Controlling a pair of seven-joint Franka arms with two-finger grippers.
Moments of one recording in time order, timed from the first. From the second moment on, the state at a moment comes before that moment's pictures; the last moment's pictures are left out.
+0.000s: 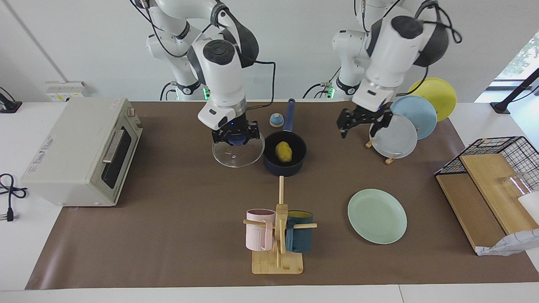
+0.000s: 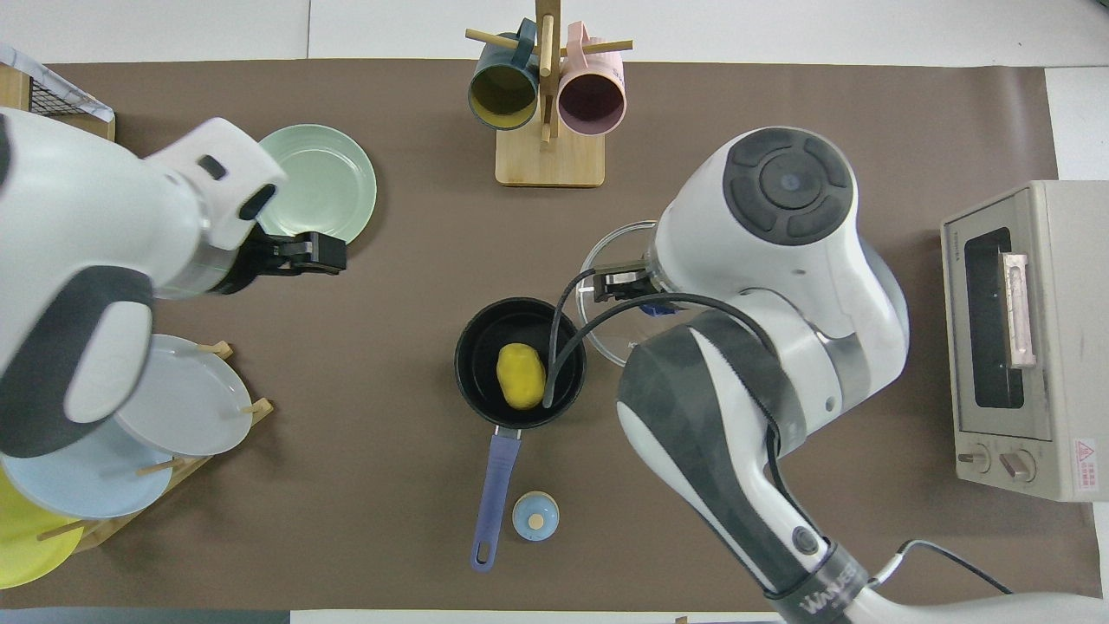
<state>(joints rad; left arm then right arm) -0.29 -0.03 0.02 -1.73 -0.02 1.78 -0.23 0.26 0.20 0.27 -1.68 -0.01 1.92 0.51</state>
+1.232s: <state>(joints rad) -0.10 -0.06 0.01 -1.63 -0.01 1.50 -0.01 0.50 0.43 0.26 -1.60 -0.14 2.02 0.88</state>
